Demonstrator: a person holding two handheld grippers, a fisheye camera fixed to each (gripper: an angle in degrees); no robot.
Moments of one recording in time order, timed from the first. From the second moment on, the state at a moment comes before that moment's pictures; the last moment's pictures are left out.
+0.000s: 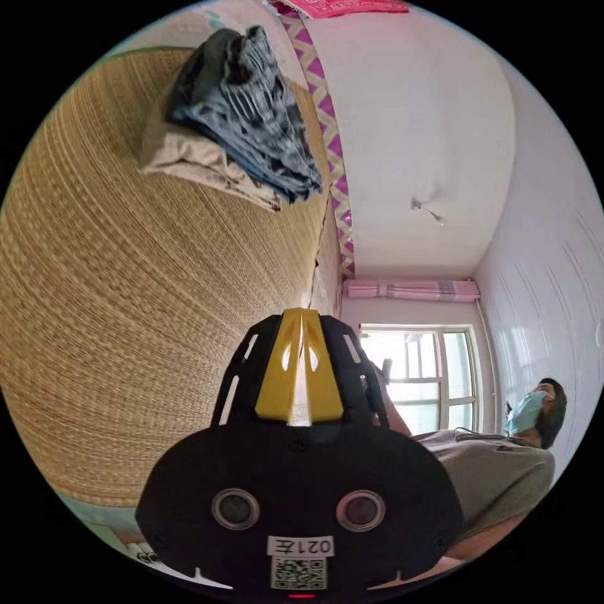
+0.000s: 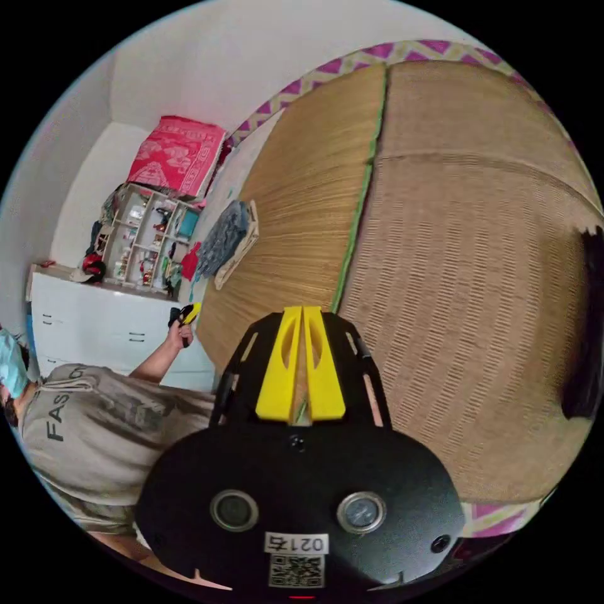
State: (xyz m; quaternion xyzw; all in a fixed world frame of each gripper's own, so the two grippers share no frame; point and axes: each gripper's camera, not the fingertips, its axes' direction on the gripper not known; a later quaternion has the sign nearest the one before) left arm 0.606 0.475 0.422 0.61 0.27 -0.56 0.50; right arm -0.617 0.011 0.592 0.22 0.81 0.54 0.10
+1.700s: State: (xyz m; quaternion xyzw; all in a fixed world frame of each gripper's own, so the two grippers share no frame) left arm 0.827 -0.061 -0.208 0.27 -0.10 -0.58 0.76; right arm -0.957 0.033 0.842 0.31 0.87 0.38 -0.08
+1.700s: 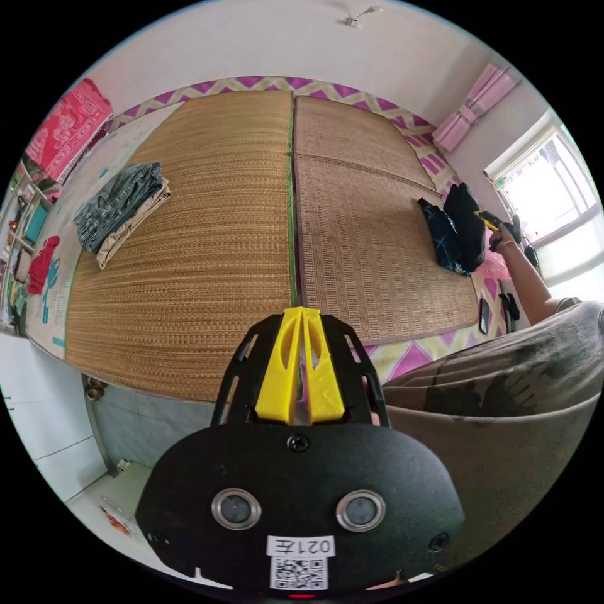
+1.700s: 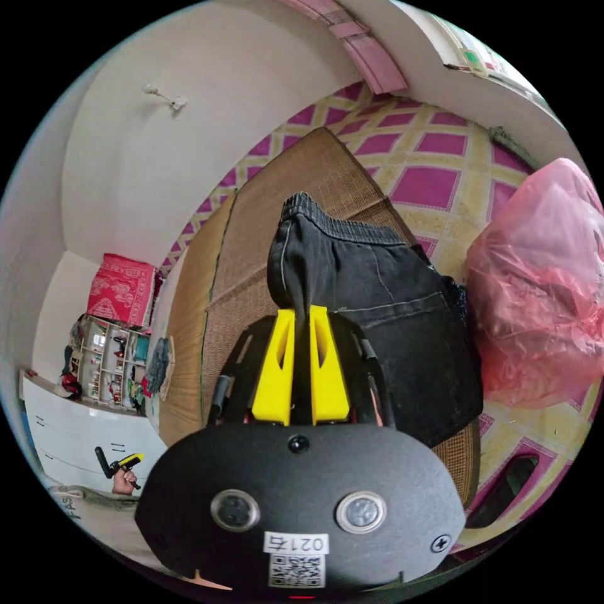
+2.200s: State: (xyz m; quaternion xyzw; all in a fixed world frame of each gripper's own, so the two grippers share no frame) left arm 0.766 0.078 -0.166 0.35 -0.05 -0.49 0.80; right arm -0.562 -0.057 0.710 -0.04 0.92 0.39 0.09
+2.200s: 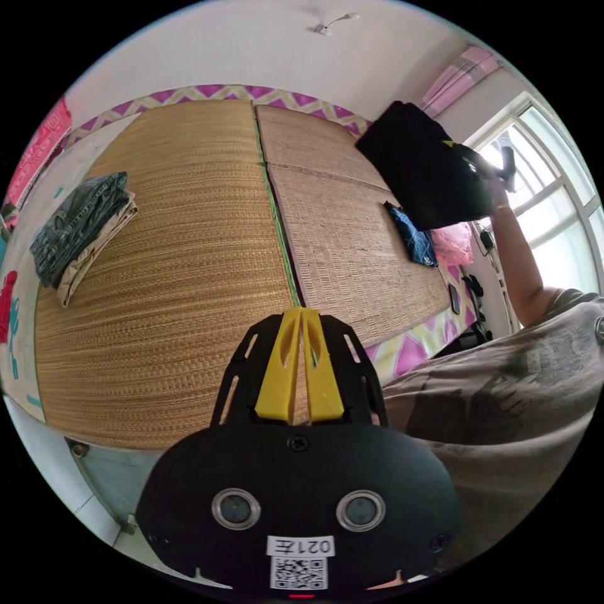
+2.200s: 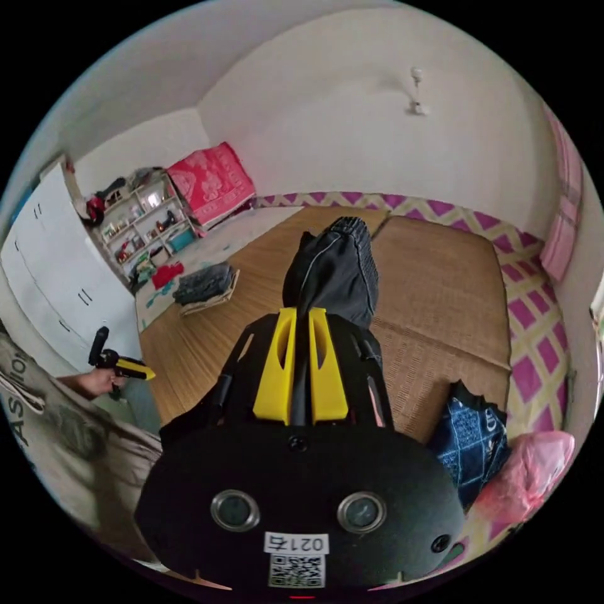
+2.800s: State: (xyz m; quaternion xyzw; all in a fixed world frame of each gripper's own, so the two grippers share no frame) left arm 0.833 0.399 0.034 0.35 0.03 -0.62 0.70; right arm -0.161 0.237 0.521 -0.13 0.79 0.58 0.15
